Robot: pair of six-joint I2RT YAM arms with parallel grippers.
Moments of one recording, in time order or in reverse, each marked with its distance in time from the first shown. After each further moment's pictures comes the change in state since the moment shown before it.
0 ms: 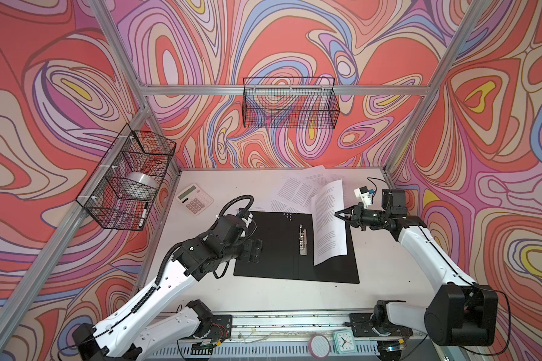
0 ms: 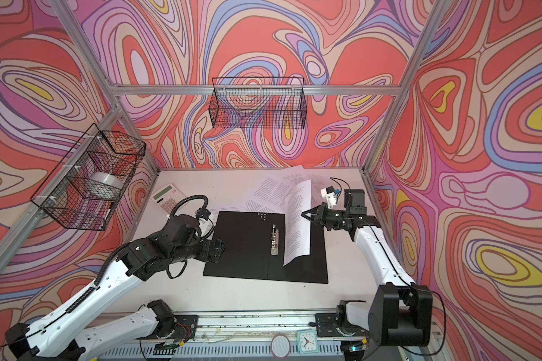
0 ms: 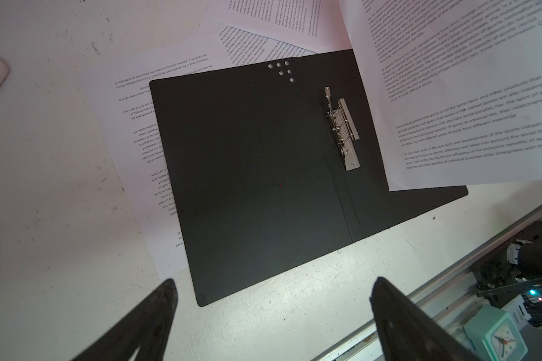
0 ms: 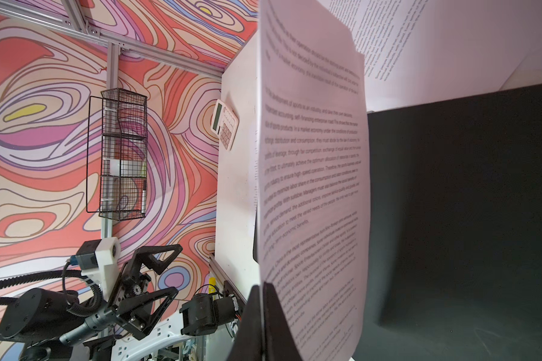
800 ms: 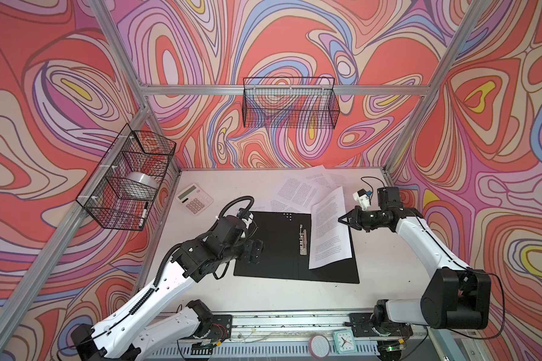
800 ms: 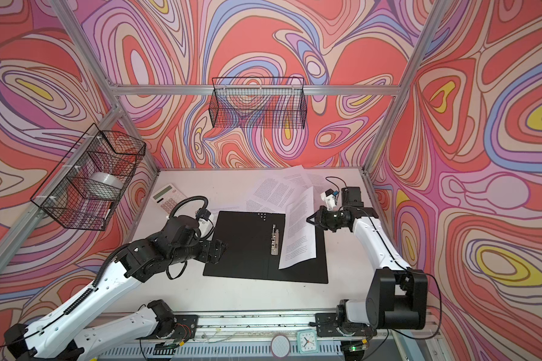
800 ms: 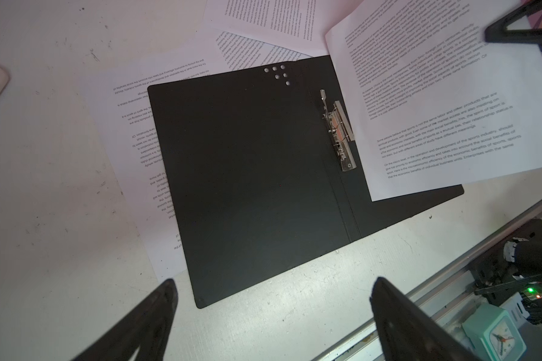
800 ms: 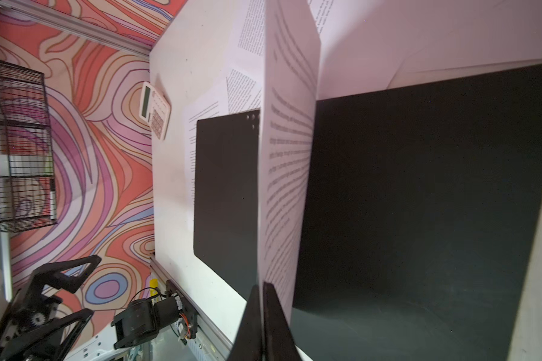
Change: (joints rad) left arm -0.015 -0.013 0.000 0.003 -0.010 0.000; right arm 0.000 0.097 0.080 -0.224 0.172 -0.243
